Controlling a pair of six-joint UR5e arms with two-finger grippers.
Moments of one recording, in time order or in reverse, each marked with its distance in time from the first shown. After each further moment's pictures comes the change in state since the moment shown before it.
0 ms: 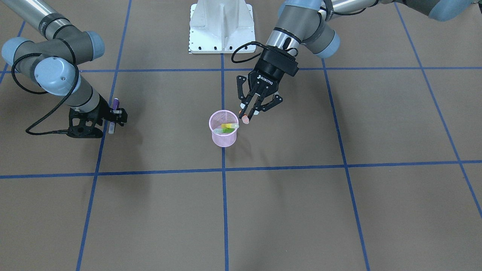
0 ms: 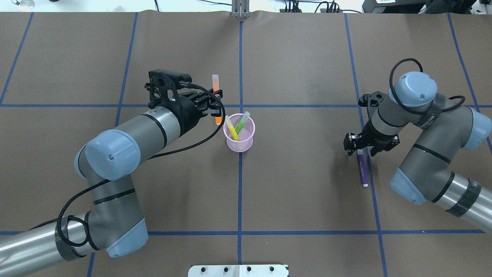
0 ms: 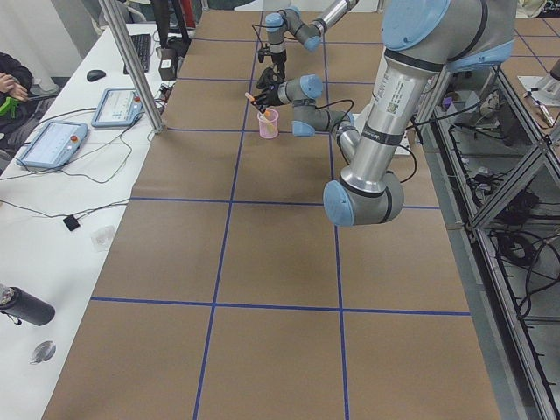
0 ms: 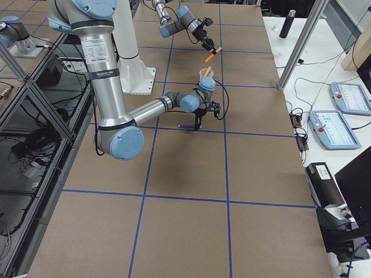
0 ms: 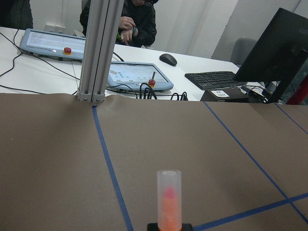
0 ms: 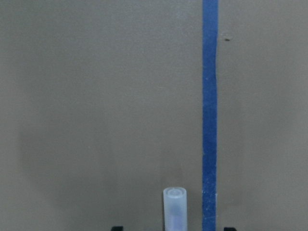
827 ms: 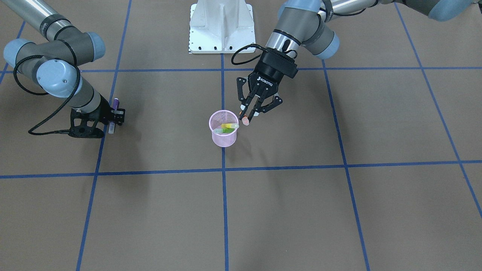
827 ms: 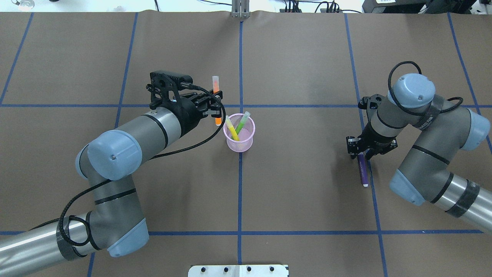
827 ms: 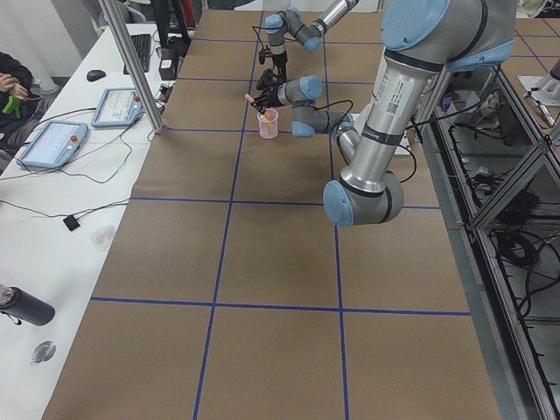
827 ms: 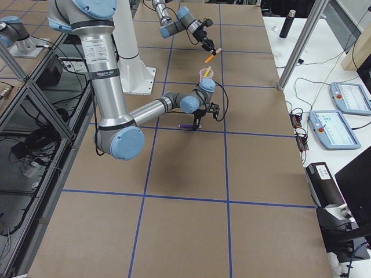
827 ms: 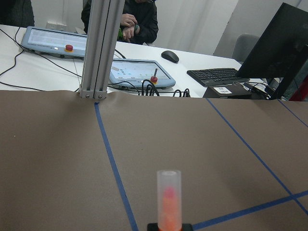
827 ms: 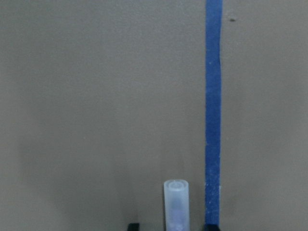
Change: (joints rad) left arm 0.001 -0.003 0.010 0.000 -0.003 0.002; right arm -0.004 -0.001 -0.012 -0.005 0.017 0.007
